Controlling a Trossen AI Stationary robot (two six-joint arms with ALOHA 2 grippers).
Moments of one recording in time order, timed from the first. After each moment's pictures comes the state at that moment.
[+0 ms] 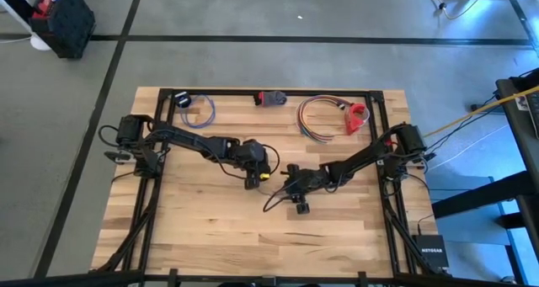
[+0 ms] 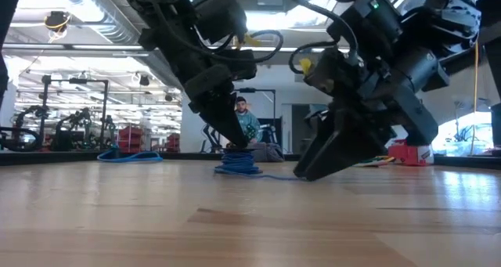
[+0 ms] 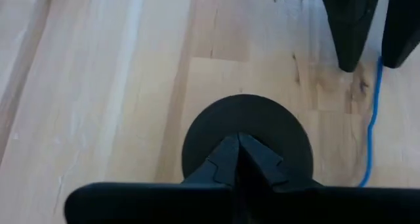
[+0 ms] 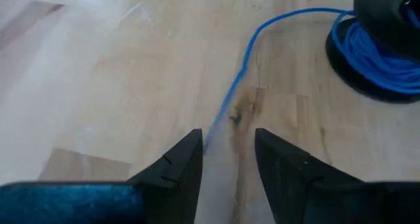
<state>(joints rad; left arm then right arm) 0.02 1.76 1.00 -0.17 -0.06 -0.06 0.20 1.83 0.68 0.45 -0.04 0.00</state>
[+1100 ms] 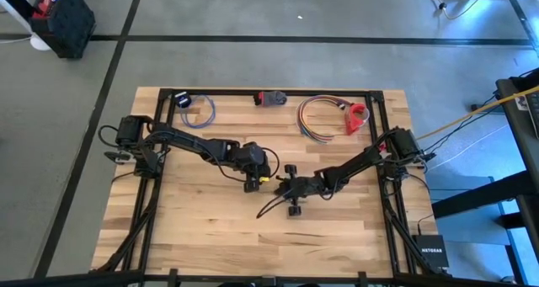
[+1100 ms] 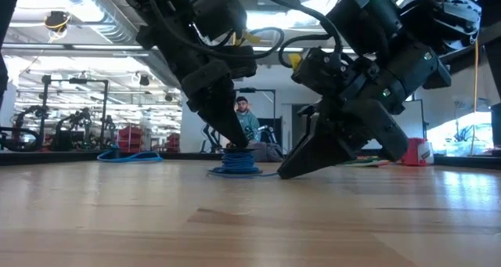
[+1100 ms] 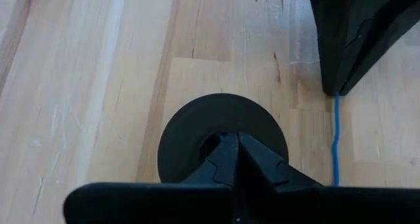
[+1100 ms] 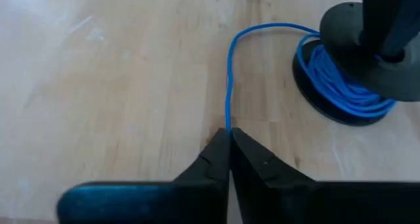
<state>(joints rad) -0.01 1.76 1.00 -0.16 -0.06 -0.08 0.26 1.91 0.76 0.43 0.19 0.02</state>
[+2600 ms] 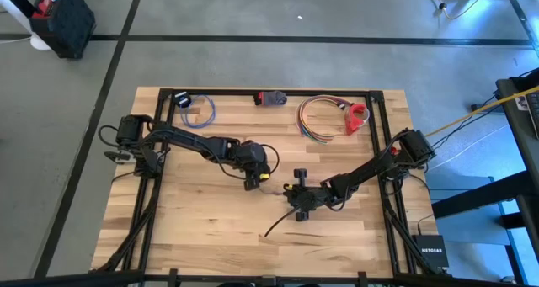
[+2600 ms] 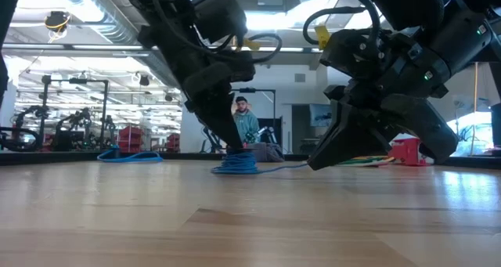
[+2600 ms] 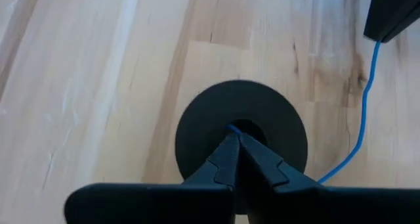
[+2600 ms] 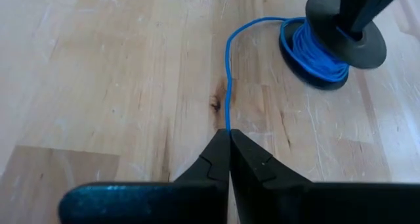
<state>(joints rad) 0.01 1.76 1.02 -0.22 -0.07 -0.14 0.39 1.81 0.76 0.24 0.43 0.06</state>
